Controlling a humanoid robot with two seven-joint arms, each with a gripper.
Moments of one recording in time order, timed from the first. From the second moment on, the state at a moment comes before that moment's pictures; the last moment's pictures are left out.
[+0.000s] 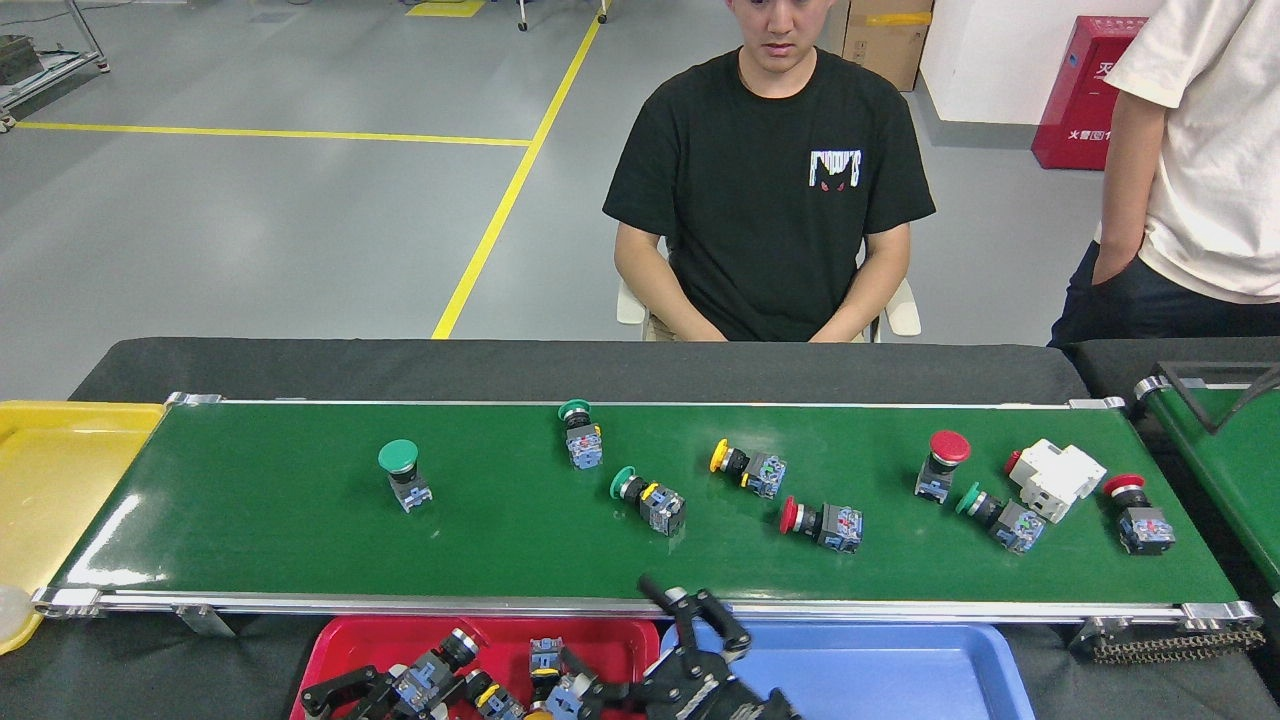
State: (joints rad) left arm 0.29 0.15 0.09 -1.75 -1.39 -0.77 -0.10; right arm 0.16 0.02 0.34 -1.73 1.36 0.01 -0.05
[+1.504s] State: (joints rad) left arm -0.37 0.15 0.17 -1.01 -1.53 -0.13 -0.12; right arm -0.31 0.08 0.43 -1.18 1.46 -0.18 0.09
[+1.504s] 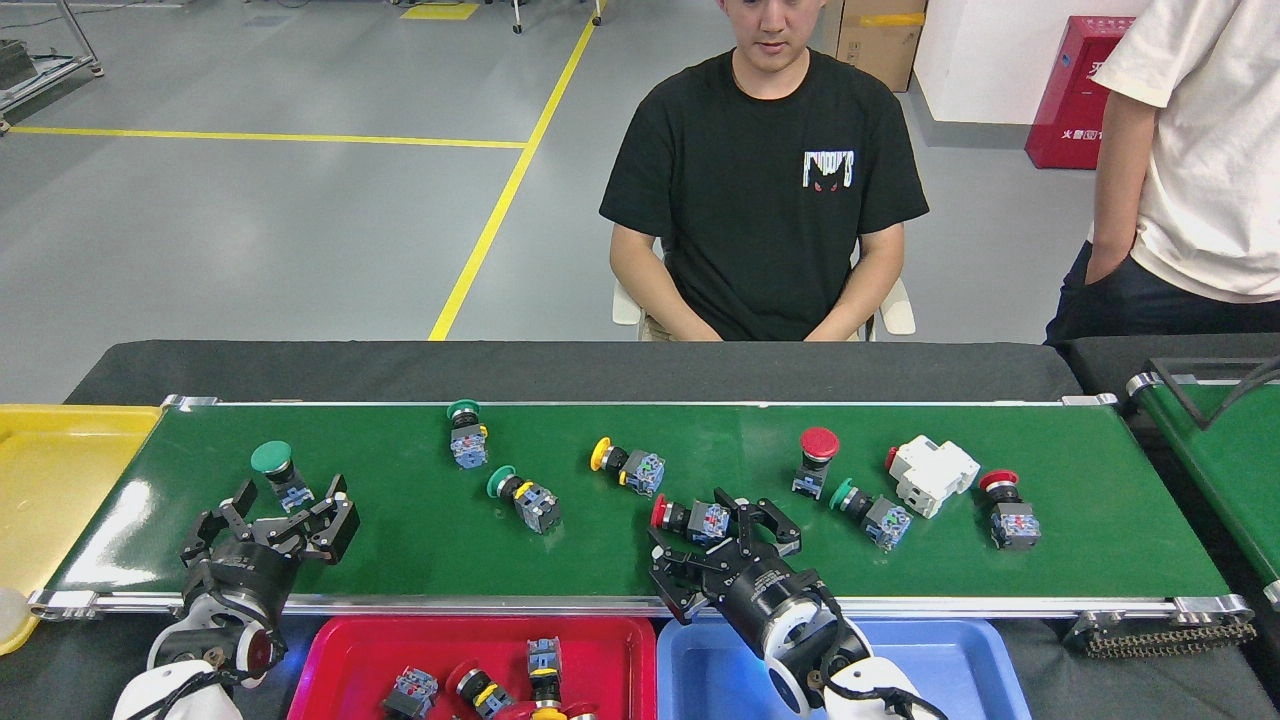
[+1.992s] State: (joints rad) left arm -0.42 0.18 0.13 -0.86 -1.47 -0.05 0.00; right arm -0.13 0.08 0.54 -1.51 1.46 -0.38 0.10
